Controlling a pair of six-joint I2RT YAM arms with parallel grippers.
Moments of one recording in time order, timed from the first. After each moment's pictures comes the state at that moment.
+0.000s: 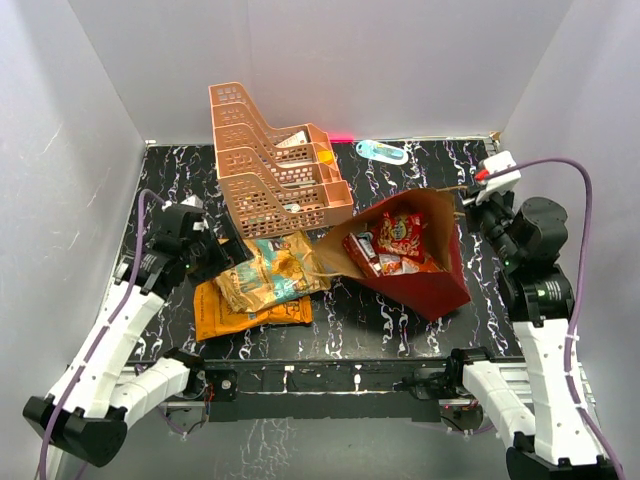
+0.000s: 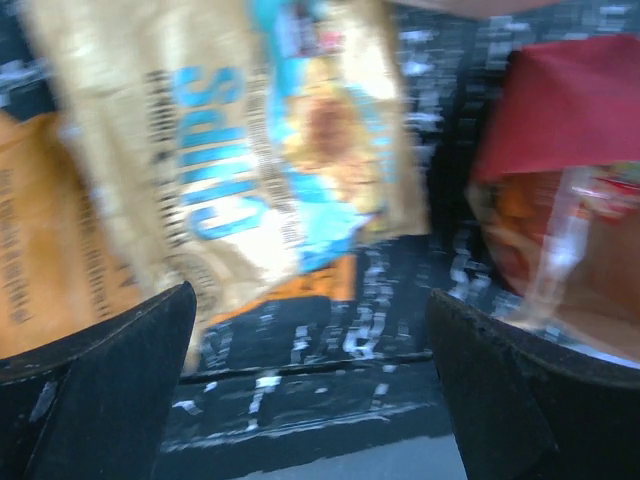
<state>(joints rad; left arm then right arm) -0.37 0.96 1.06 -1.03 -0.04 -0.75 0.04 0.75 1.08 -0.42 -0.16 -0.31</state>
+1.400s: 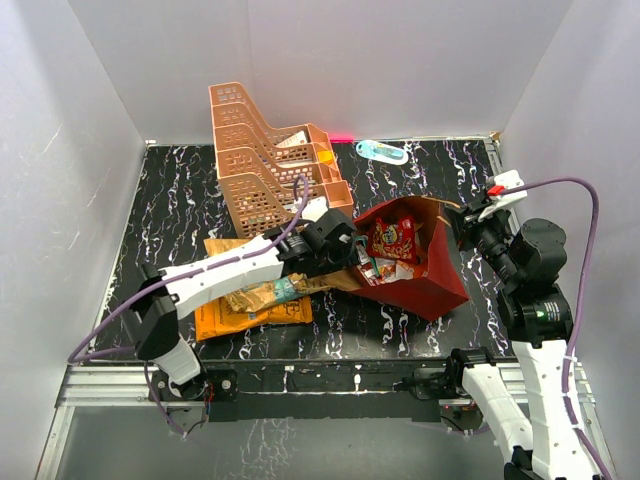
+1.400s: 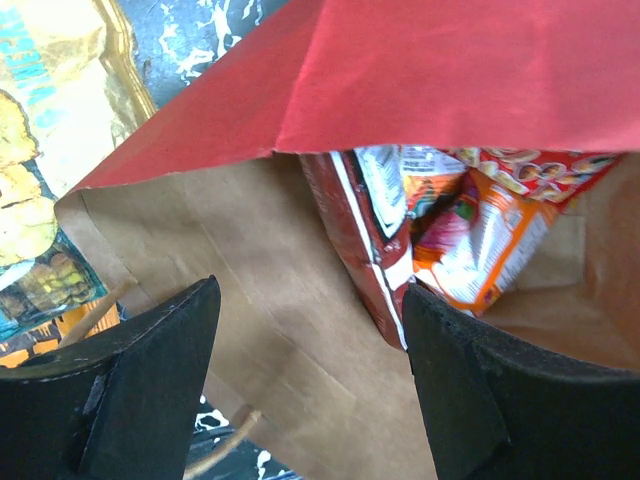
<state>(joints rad) -1.01 1.61 1.35 -0.68 -0.31 -1.09 0.04 0.63 0.97 -0.42 -0.30 -0.06</state>
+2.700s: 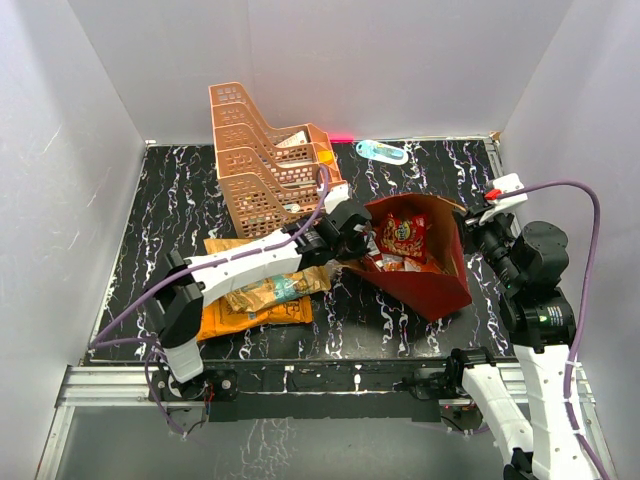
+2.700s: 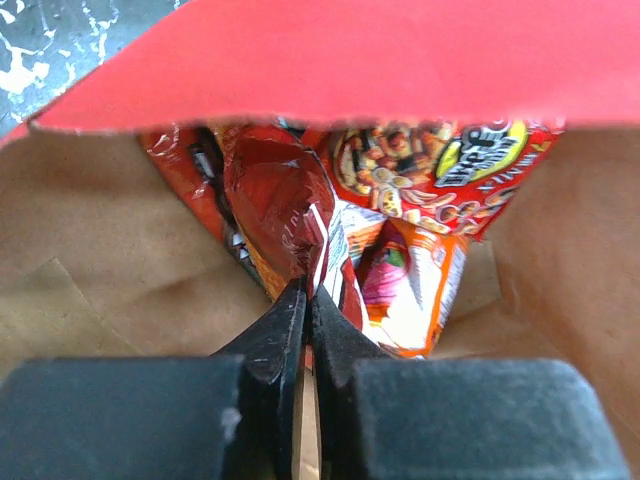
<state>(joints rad) -1.00 1.77 1.43 -0.45 -0.29 -1.00 0.04 0.60 0.98 -0.48 -0.25 -0.14</state>
